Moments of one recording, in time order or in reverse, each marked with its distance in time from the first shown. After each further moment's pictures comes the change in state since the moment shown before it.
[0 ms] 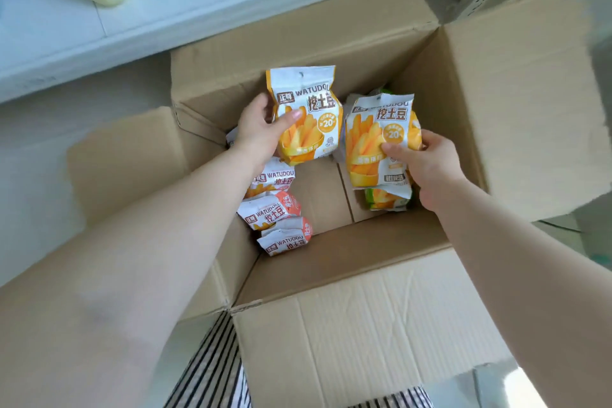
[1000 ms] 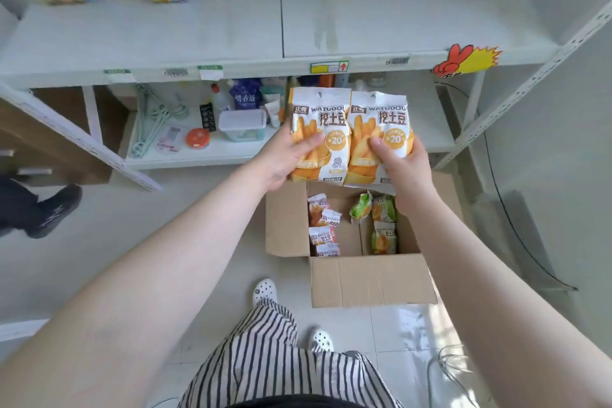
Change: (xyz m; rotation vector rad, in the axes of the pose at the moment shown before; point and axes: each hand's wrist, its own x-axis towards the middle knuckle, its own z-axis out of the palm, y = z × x) left_hand -0.482 0.376 -0.191 -0.235 -0.094 0.243; right_hand -0.522 -0.237 -0.044 0.220 -0.343 -0.588
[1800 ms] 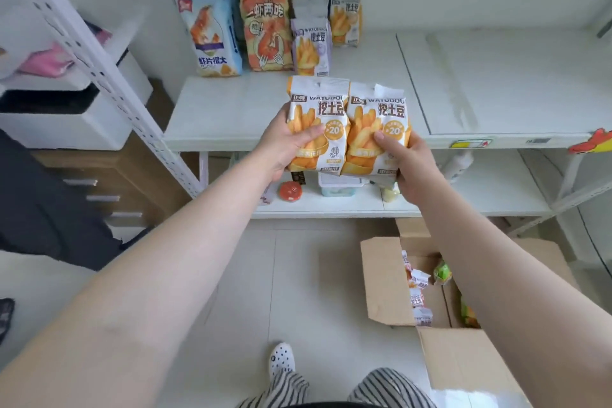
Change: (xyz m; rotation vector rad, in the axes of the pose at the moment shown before) left_hand -0.014 0.127 -0.361 0.063 0.250 0.162; right_hand 0.026 -0.056 0.368 0.109 -0.231 0.024
